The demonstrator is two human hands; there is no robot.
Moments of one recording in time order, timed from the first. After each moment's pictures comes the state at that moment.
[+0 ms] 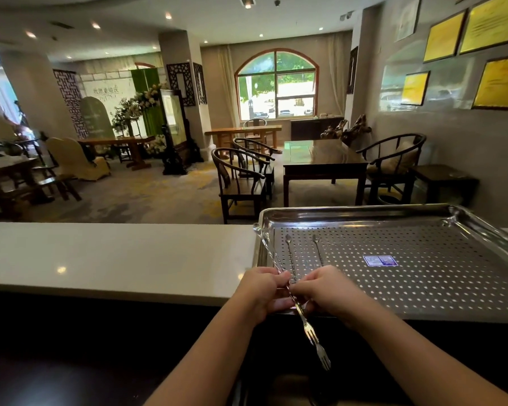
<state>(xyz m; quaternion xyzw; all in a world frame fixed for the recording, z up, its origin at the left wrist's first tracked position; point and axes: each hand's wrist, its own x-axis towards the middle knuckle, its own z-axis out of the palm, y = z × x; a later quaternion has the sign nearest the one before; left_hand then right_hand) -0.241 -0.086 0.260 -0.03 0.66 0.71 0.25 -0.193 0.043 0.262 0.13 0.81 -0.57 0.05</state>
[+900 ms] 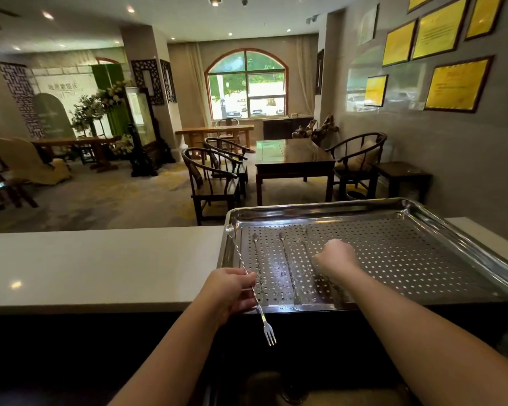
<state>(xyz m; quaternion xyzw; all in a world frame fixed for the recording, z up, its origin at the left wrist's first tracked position) -0.245 -0.079 0.255 -0.02 0.69 0.69 0.23 -0.243 0.155 0.235 0.34 0.90 -0.25 -0.11</state>
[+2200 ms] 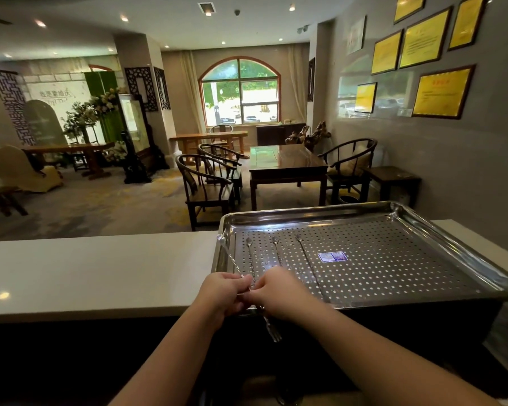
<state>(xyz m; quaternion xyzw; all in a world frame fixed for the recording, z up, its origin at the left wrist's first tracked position) -0.237 -0.077 0.255 -0.01 0.70 0.69 0.21 -0.192 0.043 0.260 0.11 0.92 -0.37 0.01</state>
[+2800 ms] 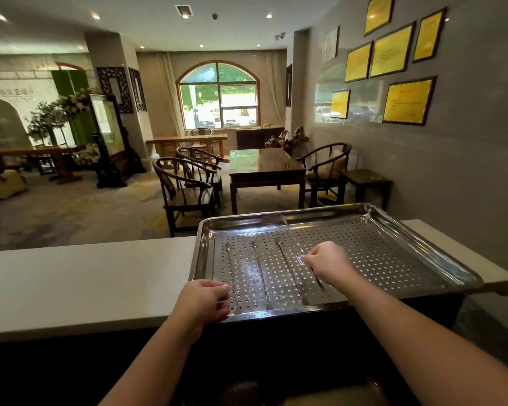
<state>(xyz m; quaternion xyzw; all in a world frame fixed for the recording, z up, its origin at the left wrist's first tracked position) -0.239 -0.076 0.253 -0.02 0.70 0.68 0.22 -0.196 0.176 0.260 0.30 0.90 -0.31 -0.12</state>
